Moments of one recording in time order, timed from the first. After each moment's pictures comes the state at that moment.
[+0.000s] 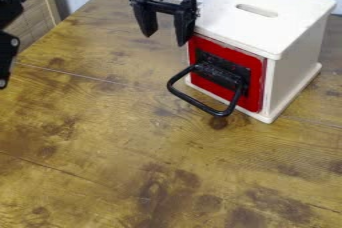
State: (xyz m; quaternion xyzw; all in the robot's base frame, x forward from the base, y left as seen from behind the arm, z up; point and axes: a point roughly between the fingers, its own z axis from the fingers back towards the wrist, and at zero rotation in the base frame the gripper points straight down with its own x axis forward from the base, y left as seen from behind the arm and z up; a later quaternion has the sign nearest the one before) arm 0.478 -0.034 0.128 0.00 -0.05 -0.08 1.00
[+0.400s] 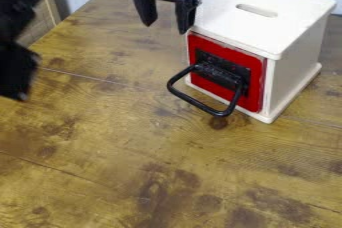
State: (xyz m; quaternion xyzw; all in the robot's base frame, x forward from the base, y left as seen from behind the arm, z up) arm 0.483 -0.034 0.140 0.00 -0.05 -0.07 1.00
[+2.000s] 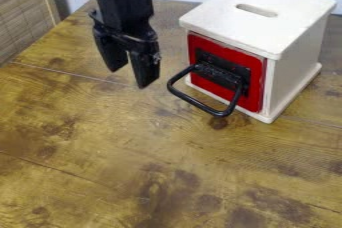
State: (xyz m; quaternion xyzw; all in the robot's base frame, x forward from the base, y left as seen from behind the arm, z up) arm 0.389 -0.025 0.134 -0.01 -0.05 -0.18 0.98
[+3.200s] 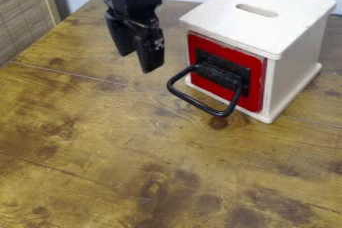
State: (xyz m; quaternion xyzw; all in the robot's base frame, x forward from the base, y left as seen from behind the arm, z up) arm 0.416 -0.027 0.133 -0.01 -0.05 -0.26 0.96
